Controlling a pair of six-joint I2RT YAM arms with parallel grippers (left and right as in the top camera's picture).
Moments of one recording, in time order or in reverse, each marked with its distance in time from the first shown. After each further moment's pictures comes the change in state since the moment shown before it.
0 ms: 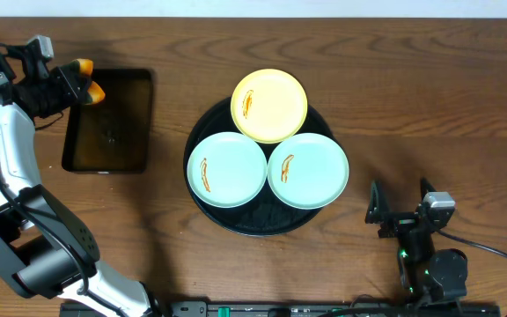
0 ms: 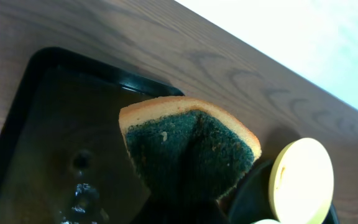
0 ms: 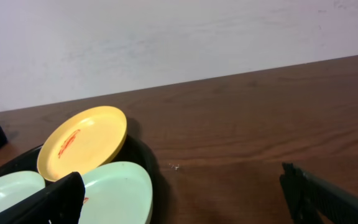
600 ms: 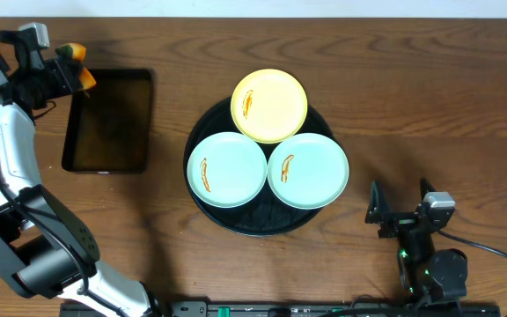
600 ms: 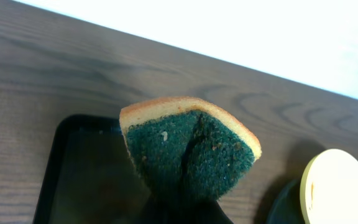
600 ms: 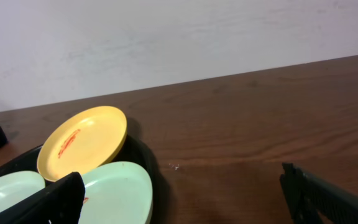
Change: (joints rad) left arm 0.000 0.000 0.000 0.161 -0.006 0.092; right arm 0.000 0.000 0.000 0.000 0.000 0.000
